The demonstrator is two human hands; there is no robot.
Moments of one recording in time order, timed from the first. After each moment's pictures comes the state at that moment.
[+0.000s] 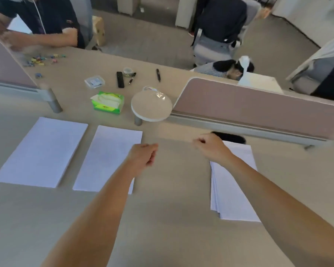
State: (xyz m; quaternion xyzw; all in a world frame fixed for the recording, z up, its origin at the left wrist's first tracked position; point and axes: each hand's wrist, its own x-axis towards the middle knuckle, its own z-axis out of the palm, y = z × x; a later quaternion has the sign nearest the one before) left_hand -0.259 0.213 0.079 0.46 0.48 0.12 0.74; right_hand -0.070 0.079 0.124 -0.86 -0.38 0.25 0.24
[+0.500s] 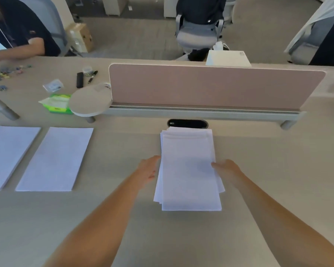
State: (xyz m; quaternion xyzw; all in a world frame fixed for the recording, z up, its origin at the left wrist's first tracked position) left_hand -0.064 0.019 0.011 0.45 0.59 0.02 0.67; right_hand 0.149 -0.175 -0.003 -0.88 -0.12 0.38 0.26
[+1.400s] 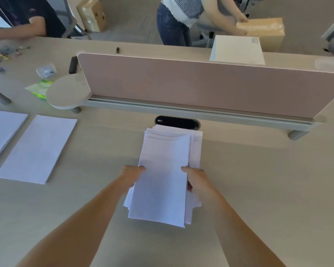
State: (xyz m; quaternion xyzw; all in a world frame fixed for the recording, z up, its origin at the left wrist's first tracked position) left_hand -0.013 0.002 -0.035 0.48 0.67 -0.02 0.56; right_hand 0.169 -0.145 -0.042 -0.74 0.01 0.54 0.40
